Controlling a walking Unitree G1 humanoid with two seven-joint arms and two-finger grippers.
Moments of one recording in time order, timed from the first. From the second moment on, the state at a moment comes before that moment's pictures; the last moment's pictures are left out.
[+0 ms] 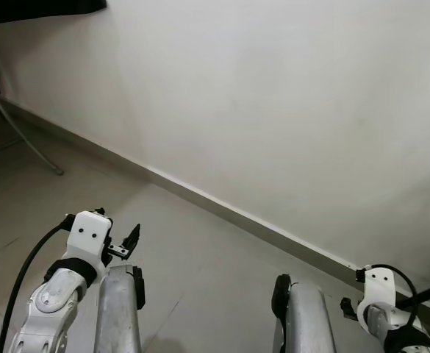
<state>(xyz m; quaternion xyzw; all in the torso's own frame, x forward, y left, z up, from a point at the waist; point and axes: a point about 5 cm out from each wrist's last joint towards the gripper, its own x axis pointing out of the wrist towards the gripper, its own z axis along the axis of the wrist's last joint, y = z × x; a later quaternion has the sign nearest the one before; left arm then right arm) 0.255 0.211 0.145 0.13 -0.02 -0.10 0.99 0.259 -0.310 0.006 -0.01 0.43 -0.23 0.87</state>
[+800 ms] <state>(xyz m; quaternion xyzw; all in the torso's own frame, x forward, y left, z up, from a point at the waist) 0.196 0.256 0.153 0.19 0.07 -0.09 0.97 0.223 -0.314 -0.021 -0.07 0.49 -0.24 0.83</state>
